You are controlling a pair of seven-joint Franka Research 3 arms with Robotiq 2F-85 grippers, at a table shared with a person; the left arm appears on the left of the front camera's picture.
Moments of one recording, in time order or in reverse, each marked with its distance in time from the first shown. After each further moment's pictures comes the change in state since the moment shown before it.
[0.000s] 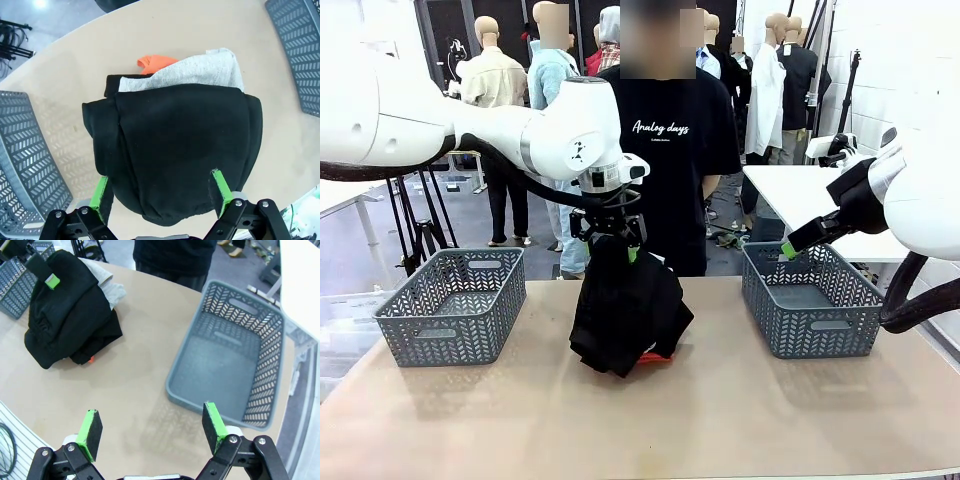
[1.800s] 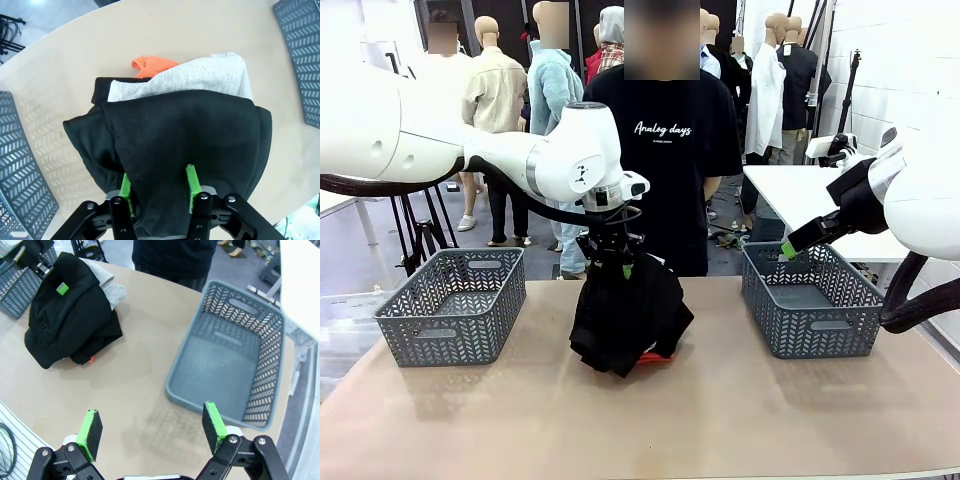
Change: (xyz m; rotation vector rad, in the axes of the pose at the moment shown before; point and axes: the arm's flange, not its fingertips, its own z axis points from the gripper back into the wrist) left arm 0.001 0.002 -0.036 -0.033 -0.001 0.048; right arm 0.000 0.000 0.000 0.000 0.000 0.000
